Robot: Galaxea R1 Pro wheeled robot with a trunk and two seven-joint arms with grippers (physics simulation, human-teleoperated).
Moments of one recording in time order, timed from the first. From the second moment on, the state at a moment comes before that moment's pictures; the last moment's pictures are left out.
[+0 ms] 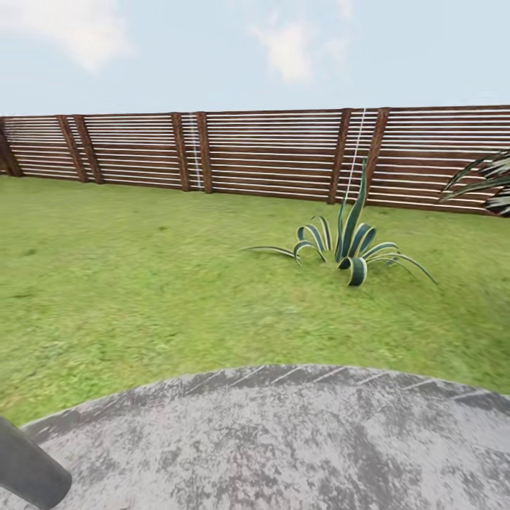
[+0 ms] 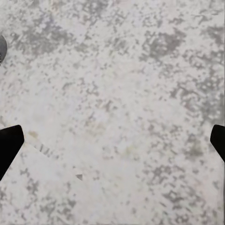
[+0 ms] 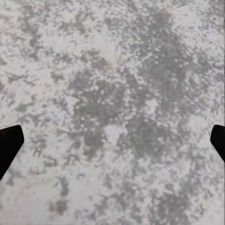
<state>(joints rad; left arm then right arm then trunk) -0.30 0.10 0.19 -0.25 0.01 -0.18 0.06 -0.05 -0.05 0.00 -0.57 0.01 -0.22 -0.06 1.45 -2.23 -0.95</state>
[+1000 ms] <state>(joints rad) -0.30 0.10 0.20 -0.25 0.01 -0.18 0.06 -0.05 -0.05 0.00 -0.57 0.01 -0.22 -0.06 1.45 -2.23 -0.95</state>
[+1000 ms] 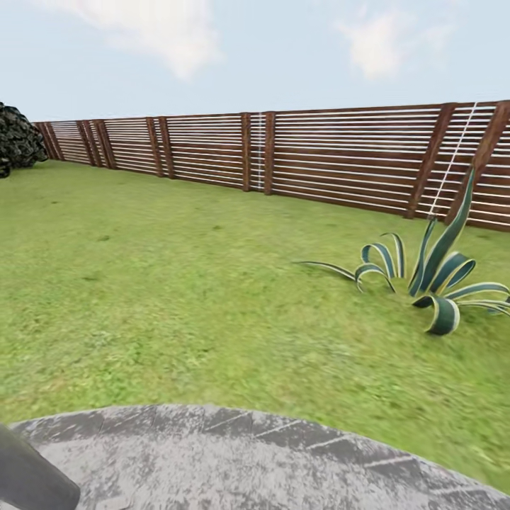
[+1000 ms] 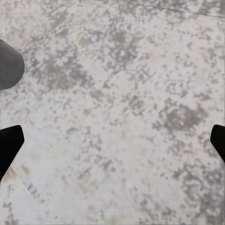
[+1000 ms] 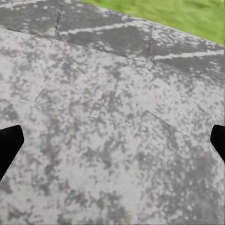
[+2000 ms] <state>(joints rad) -0.30 0.10 0.19 -0.25 0.01 -0.18 0.06 -0.05 -0.05 0.00 -0.57 0.01 -0.22 -0.06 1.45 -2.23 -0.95</state>
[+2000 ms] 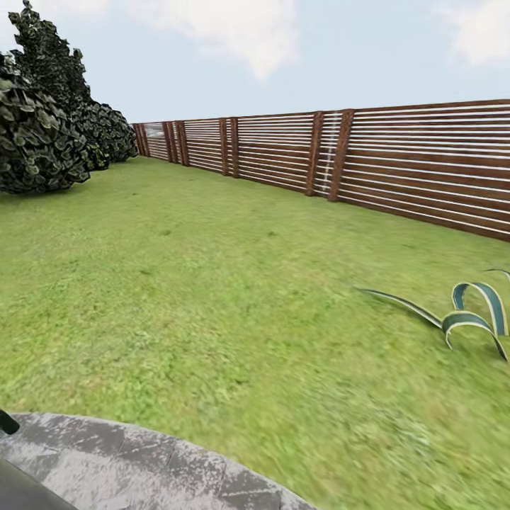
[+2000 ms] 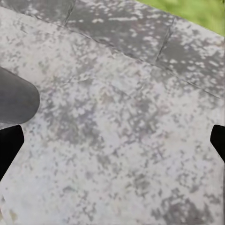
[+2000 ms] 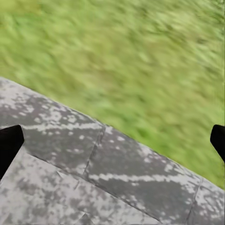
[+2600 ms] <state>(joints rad) -0.30 0.10 0.20 -0.25 0.01 -0.18 0.06 -0.05 -0.05 0.00 -0.57 0.01 -0.22 -0.06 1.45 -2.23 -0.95</state>
